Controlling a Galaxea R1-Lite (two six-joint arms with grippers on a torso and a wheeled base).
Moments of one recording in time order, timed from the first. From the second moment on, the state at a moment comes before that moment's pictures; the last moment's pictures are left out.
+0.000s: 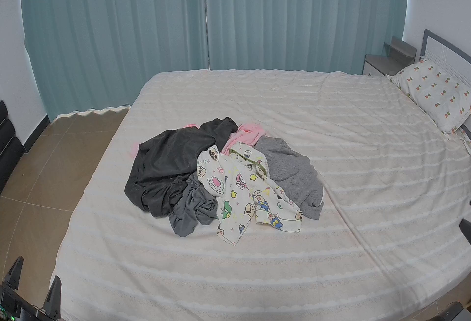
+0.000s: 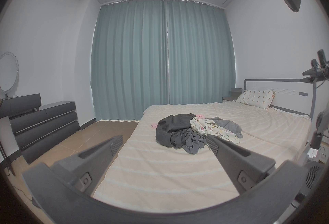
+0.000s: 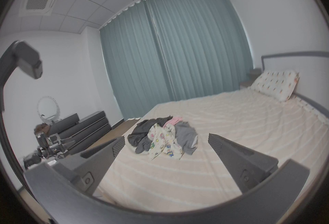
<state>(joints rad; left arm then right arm) 0.00 0.02 -0.02 0.00 0.00 0.01 0.04 0.57 -0.47 0.04 0.38 0.21</state>
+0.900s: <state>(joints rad) 0.00 0.02 -0.02 0.00 0.00 0.01 0.25 1.93 -0.81 -0.46 0.34 0.55</state>
